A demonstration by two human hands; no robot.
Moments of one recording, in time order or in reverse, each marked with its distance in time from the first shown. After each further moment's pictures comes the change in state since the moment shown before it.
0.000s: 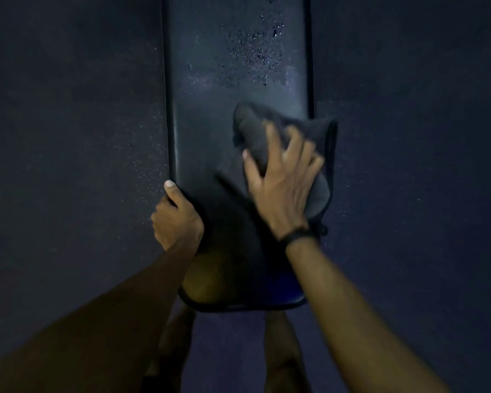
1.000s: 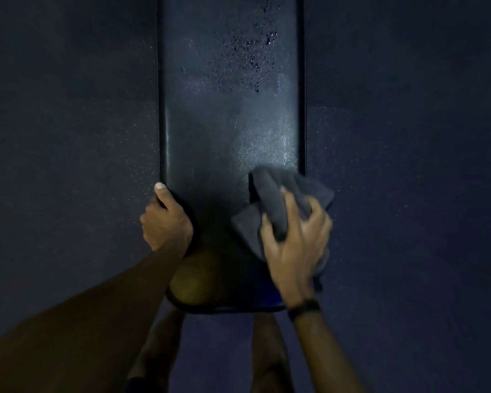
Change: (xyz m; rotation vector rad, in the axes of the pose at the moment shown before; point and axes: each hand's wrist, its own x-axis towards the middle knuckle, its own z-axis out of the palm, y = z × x) left_hand 0.005 -0.005 0.004 0.019 0.023 0.034; right_hand -0.091 0.043 -0.026 0.210 -0.120 0.209
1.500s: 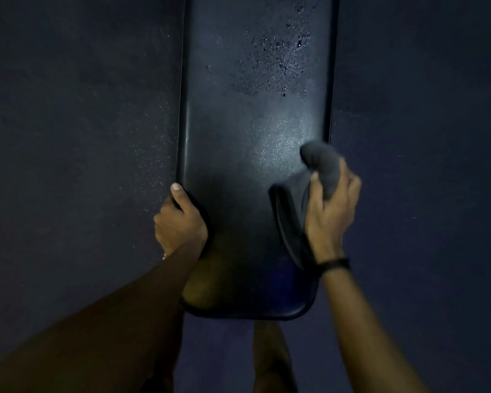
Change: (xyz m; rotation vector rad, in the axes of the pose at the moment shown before) left_hand 0.001 0.000 -0.001 0.011 -0.011 -0.006; right_hand 0.082 0.000 0.004 0.332 0.042 0.173
